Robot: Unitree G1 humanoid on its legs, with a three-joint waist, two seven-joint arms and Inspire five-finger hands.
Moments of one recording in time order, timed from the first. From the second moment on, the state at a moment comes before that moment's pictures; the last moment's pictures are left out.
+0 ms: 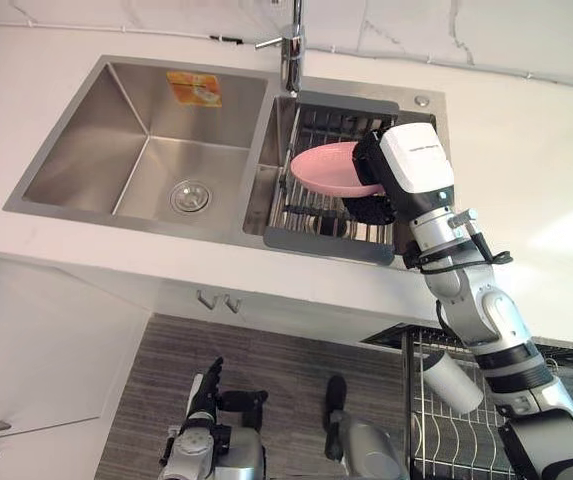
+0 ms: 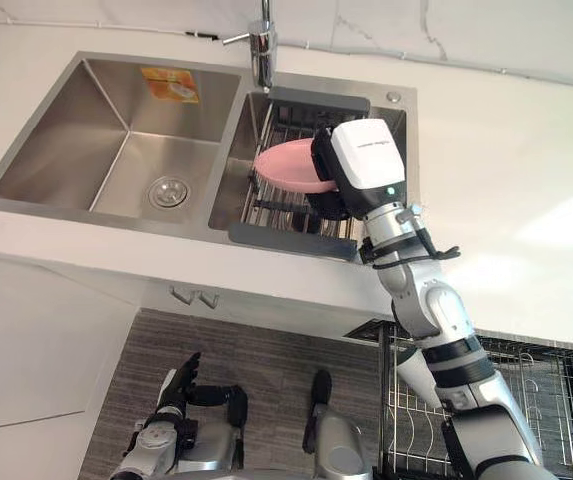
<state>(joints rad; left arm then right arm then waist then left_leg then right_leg) 0.01 0.10 -0.08 0.96 0.04 -0.18 0.15 -0.40 -0.52 0.15 -0.07 -0.81 -0.10 -0.22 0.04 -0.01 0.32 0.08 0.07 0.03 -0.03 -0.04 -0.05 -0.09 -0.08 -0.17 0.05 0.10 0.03</state>
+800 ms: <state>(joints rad) 0.02 0.09 -0.13 1.05 0.12 -0.18 0.13 0.03 -0.44 -0.13 -0.53 -0.82 -0.20 -0.38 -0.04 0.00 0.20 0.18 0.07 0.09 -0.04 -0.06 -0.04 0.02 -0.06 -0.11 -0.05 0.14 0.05</state>
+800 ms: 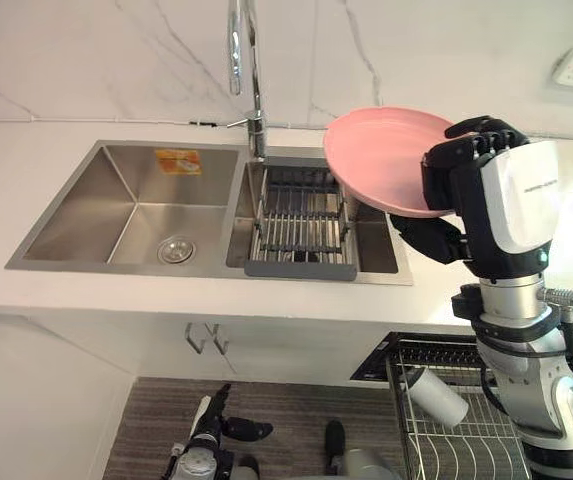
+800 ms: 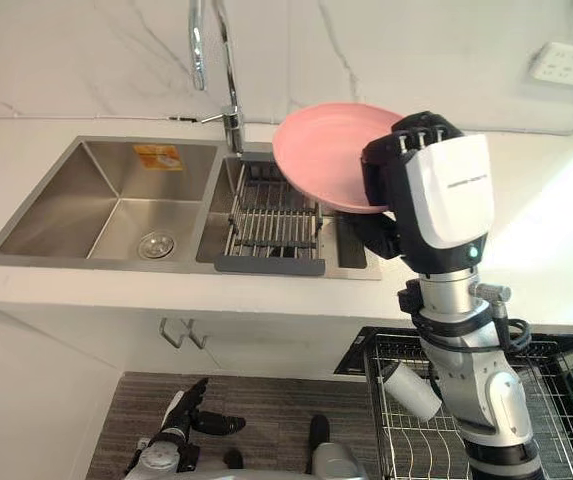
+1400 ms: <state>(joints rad) 0.03 0.04 -0.17 1.10 0.18 -0.18 0.15 0.39 -0.08 -0.44 -0.57 -0.80 -0.08 -0.44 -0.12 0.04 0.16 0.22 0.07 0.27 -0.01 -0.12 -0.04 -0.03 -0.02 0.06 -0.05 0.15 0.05</state>
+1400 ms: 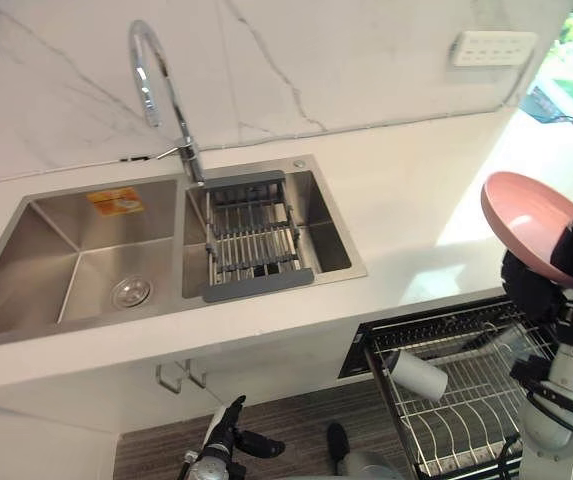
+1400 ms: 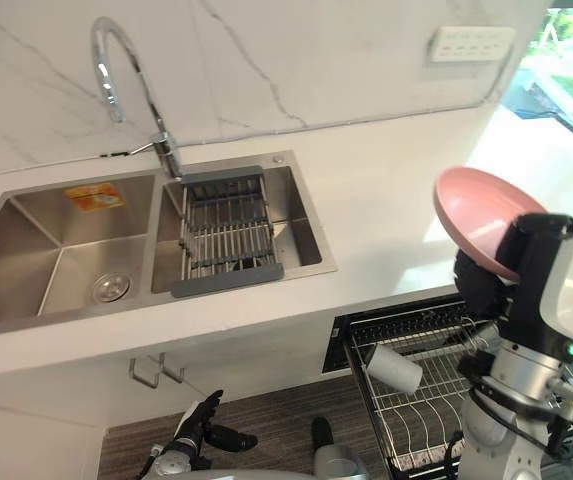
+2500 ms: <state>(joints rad) 0.00 -0.01 -0.16 1.01 0.14 -0.19 0.17 0.37 -0.05 -0.58 -0.43 -0.61 0.01 -0.46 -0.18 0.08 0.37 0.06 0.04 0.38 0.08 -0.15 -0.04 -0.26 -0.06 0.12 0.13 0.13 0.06</state>
